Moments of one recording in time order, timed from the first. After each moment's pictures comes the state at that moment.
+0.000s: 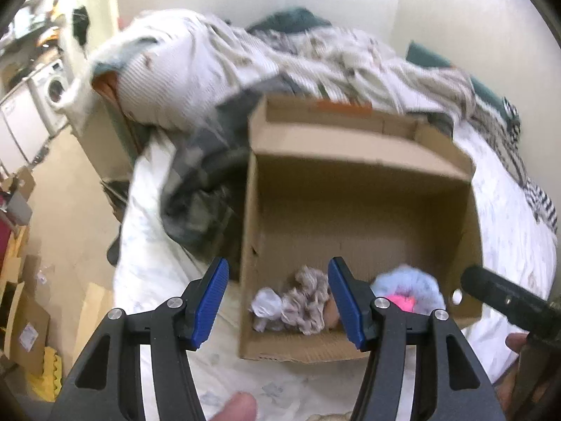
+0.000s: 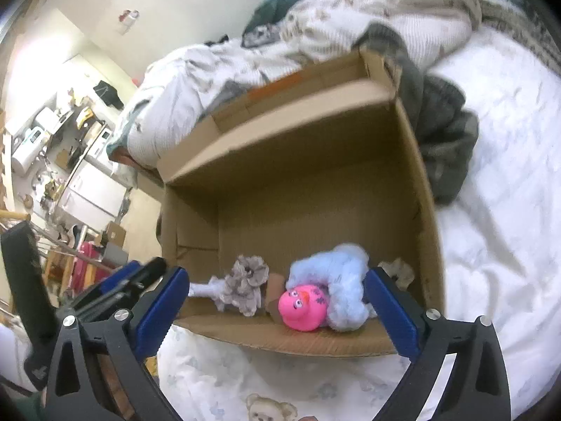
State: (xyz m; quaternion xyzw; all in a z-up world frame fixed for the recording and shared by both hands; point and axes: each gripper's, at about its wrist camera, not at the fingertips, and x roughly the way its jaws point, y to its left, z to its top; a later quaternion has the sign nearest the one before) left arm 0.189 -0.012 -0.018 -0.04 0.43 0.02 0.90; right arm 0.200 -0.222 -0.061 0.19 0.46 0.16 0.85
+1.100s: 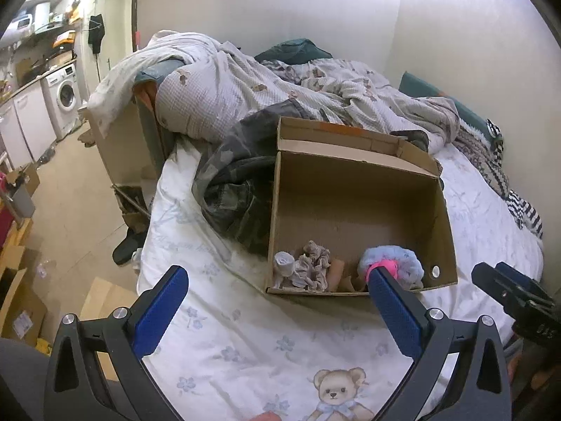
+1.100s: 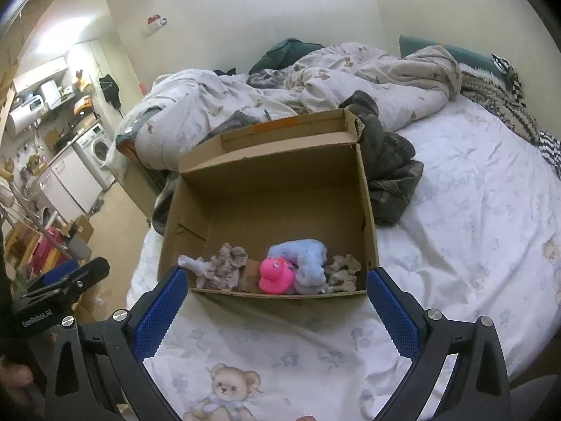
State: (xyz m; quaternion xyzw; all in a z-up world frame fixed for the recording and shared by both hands) left arm 0.088 0.015 0.004 -0.05 0.39 0.01 0.92; right arm 0.104 -0.217 -0.026 0.09 0.38 0.11 0.91
